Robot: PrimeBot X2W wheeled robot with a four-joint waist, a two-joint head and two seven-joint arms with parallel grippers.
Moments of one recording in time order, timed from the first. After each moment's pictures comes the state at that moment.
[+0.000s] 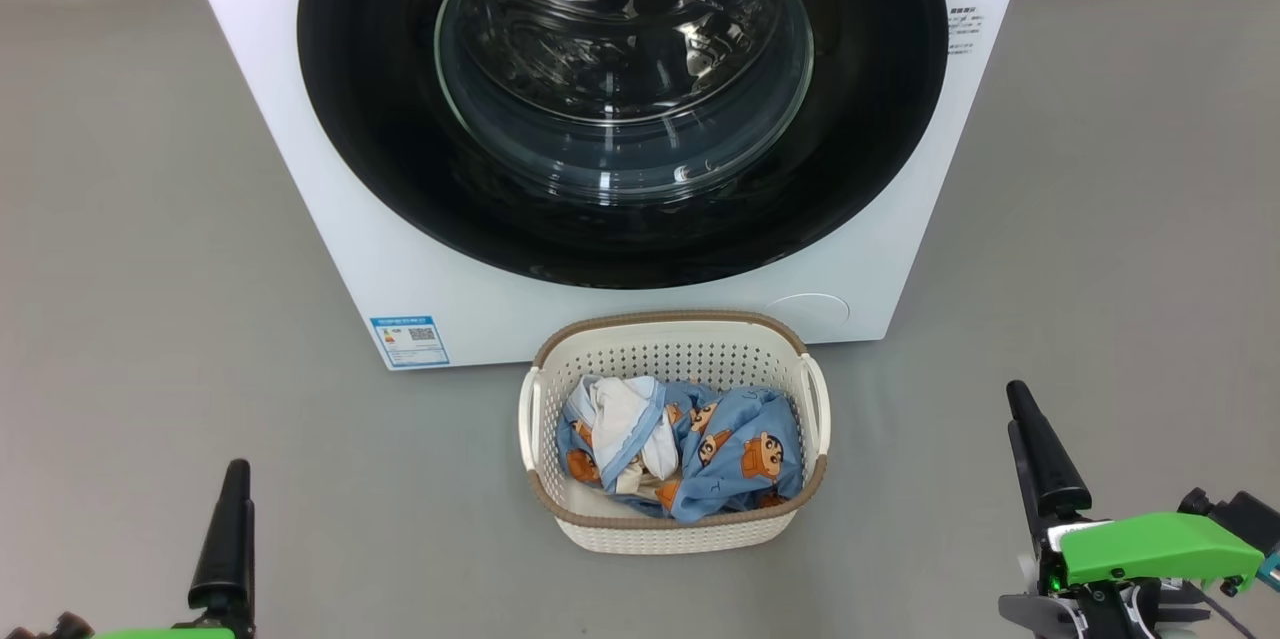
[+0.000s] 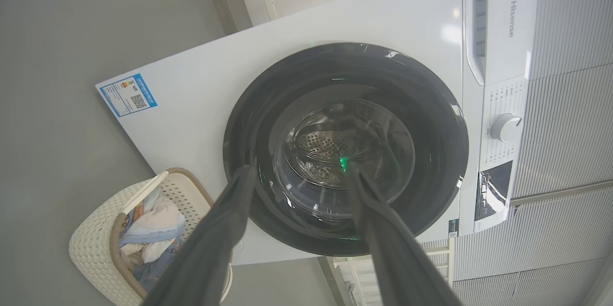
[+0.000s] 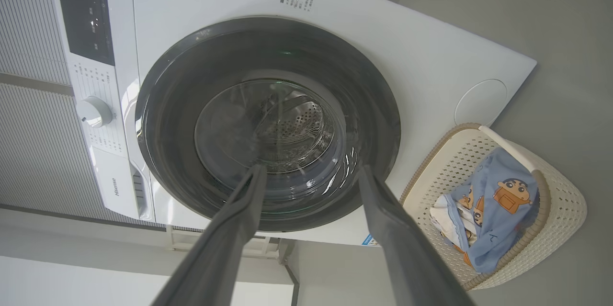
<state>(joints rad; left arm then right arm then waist) -0.02 0.12 0.03 0.19 -1.50 -0.12 0.02 -0.04 -0.02 0.00 0.21 1.38 0.12 -0.02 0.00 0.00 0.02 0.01</state>
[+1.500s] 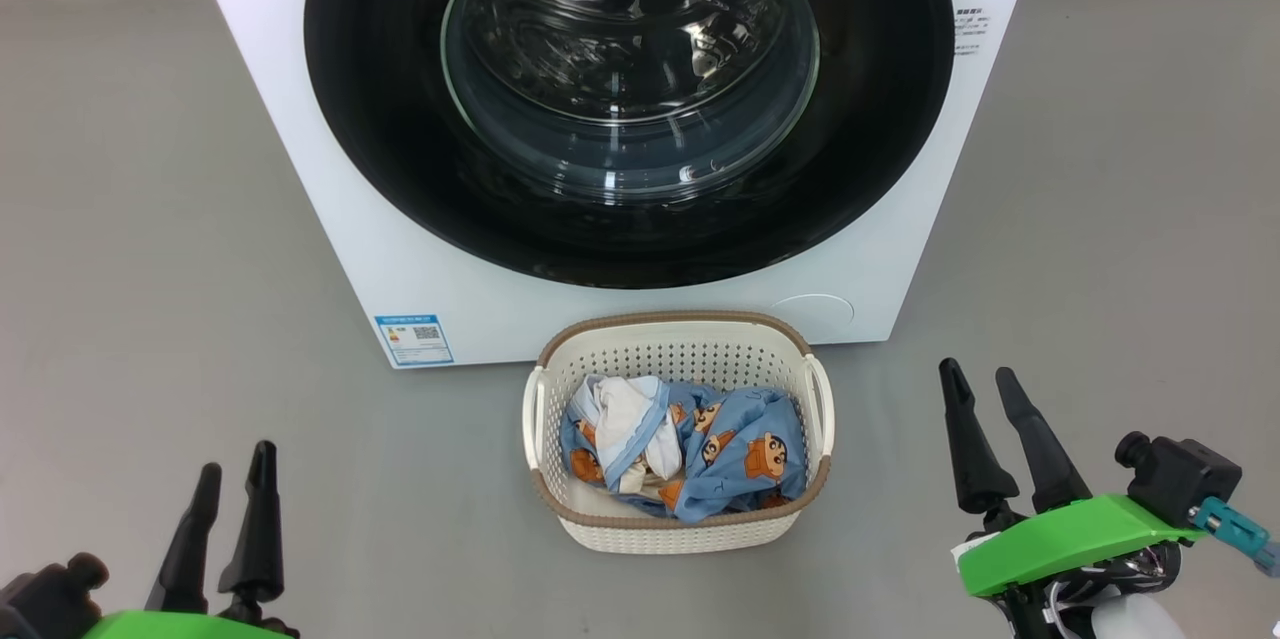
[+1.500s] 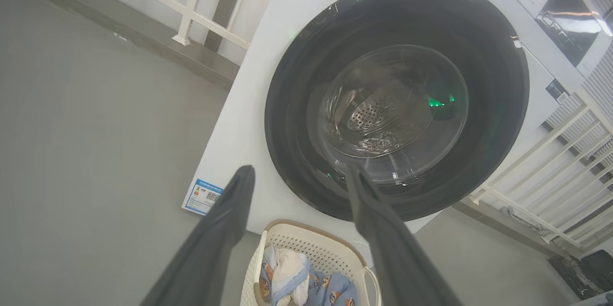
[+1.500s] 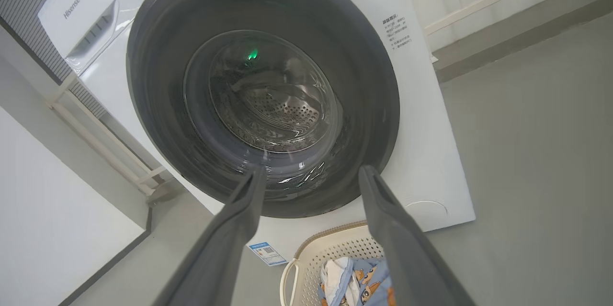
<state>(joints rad) -0.05 0.25 -0.09 0.20 -0.88 -0.12 -0.15 -0.08 -0.03 0.07 0.19 0.61 0.12 -0.15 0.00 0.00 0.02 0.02</state>
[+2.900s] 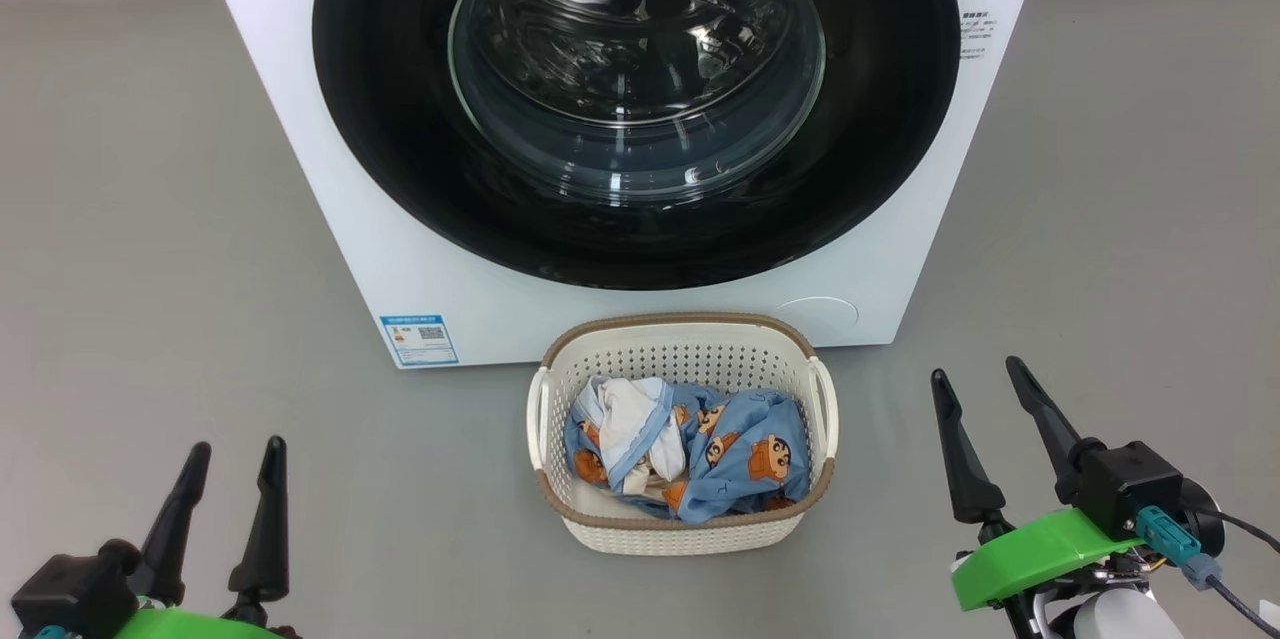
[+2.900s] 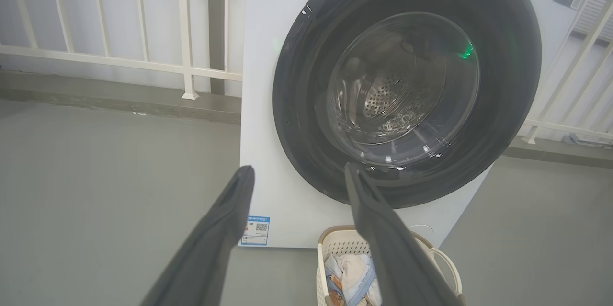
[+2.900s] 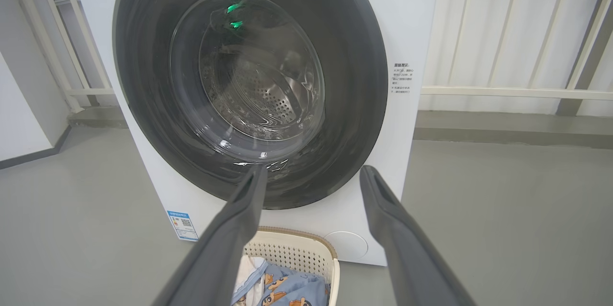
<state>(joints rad) -0.08 0.30 -0.13 0.26 -0.55 -0.13 -0.25 -0.10 -0.04 0.04 0.28 0.13 0.13 -0.25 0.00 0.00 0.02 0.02</state>
